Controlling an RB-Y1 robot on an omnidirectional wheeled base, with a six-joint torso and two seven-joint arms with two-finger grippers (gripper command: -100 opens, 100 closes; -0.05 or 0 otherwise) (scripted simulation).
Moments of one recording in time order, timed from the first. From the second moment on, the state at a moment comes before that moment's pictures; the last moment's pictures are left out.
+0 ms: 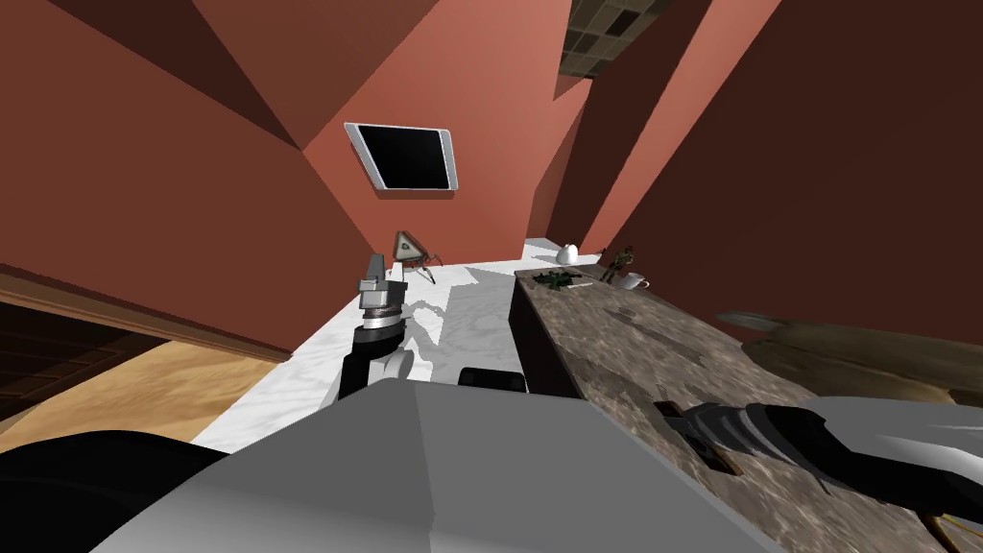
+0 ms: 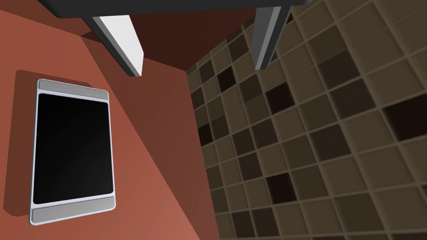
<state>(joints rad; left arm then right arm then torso) 0.54 0.03 0.04 -2.38 -0.01 -0.50 -0.12 0.91 -2.09 0.45 -1.72 0.05 -0.22 0.01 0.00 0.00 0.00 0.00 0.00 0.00</state>
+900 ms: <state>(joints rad) 0.54 0.03 0.04 -2.38 -0.01 -0.50 -0.12 0.94 -2.02 0.45 -1.71 0.08 -0.20 0.03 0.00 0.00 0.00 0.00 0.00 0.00</state>
